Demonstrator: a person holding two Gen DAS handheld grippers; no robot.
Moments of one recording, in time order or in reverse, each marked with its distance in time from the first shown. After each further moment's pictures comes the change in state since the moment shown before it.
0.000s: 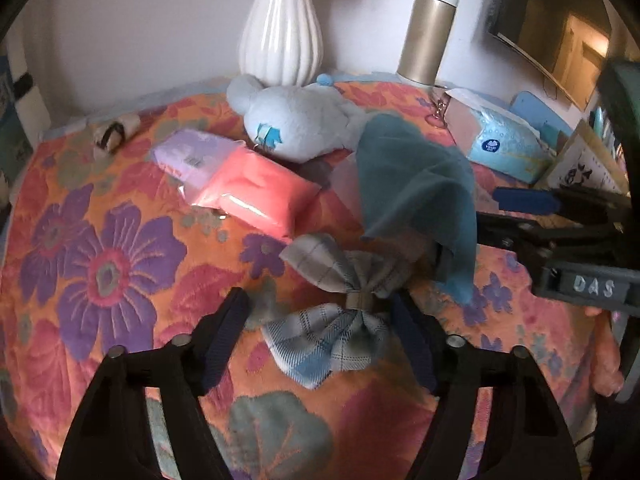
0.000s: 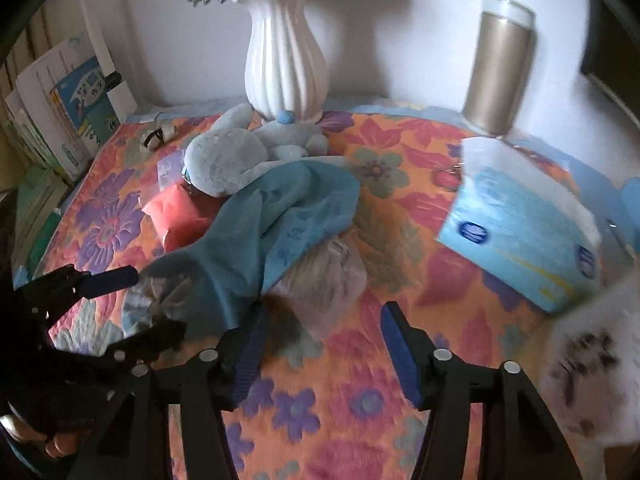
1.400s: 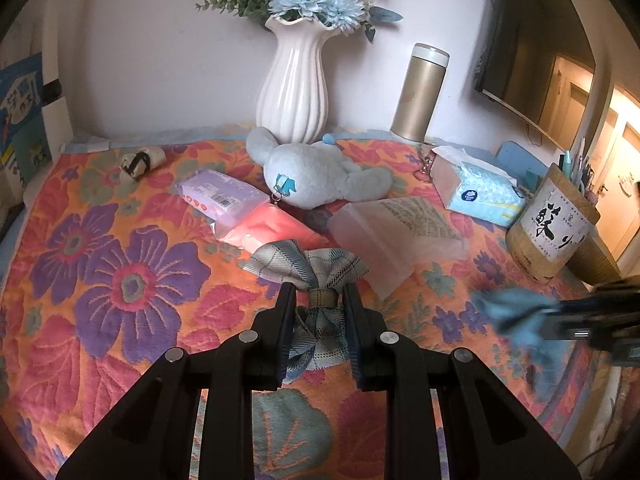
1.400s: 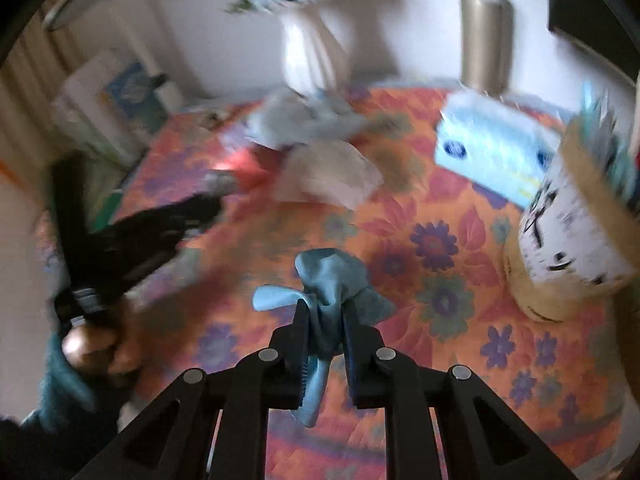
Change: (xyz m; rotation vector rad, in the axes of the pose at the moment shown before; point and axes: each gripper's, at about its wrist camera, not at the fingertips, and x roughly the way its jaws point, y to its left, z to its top) left arm -0.048 0.020 -0.020 -0.066 -0.194 -0.038; right arm -0.060 0.003 -0.063 0.074 0.042 0.123
